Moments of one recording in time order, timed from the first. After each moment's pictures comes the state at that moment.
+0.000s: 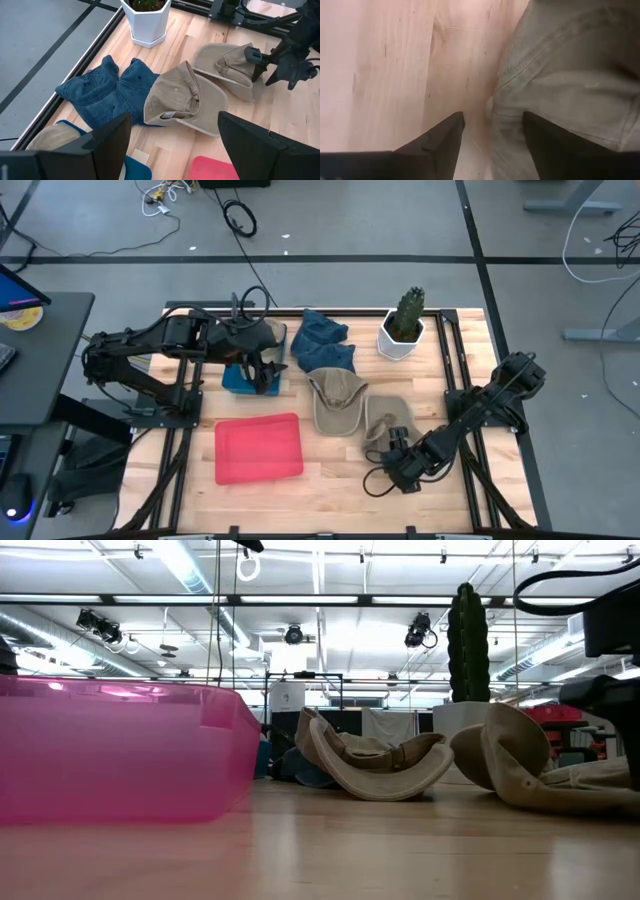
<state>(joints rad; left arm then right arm) -0.02 1.35 1.65 -1.04 -0.30 -0.30 0.70 1.67 0.81 -0.49 0.19 0.53</state>
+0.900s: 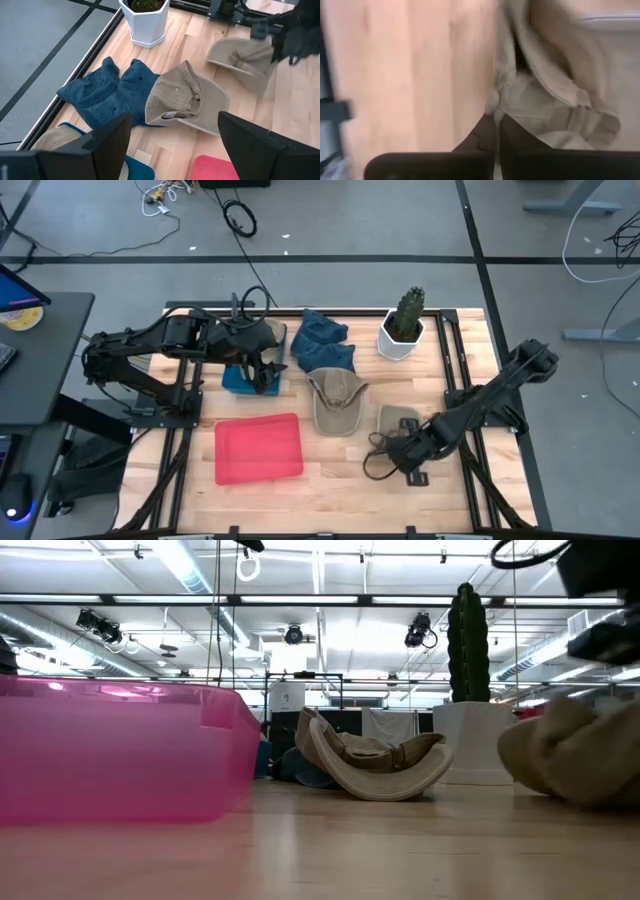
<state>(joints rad) -0.02 1.35 1.65 -1.04 -0.30 -0.28 0.62 1.43 0.93 -0.82 -0.01 0.64</state>
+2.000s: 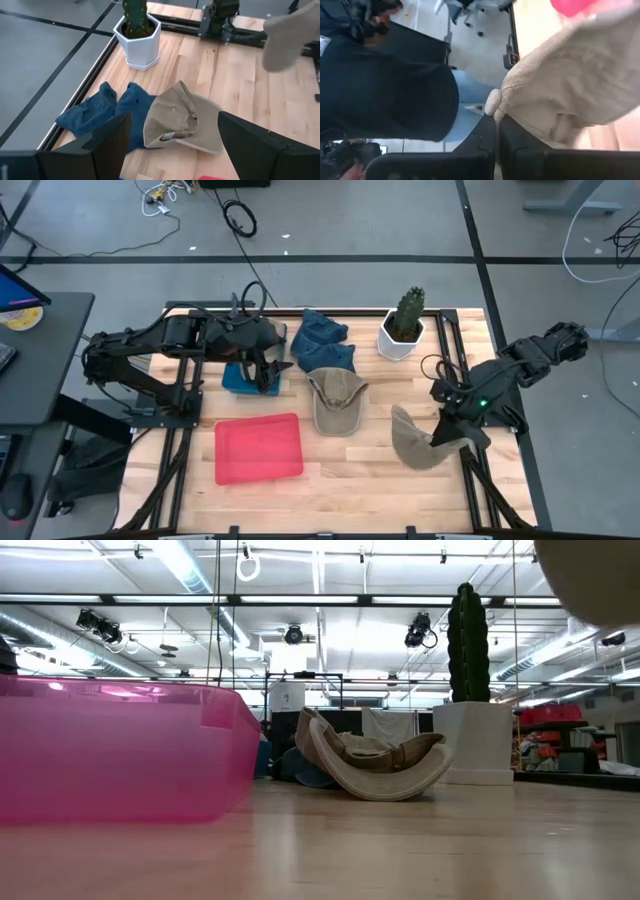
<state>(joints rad) -0.02 1.35 1.65 -0.93 -0.29 -0.18 0.49 0.97 1.31 -0.90 -0.25 0.94</state>
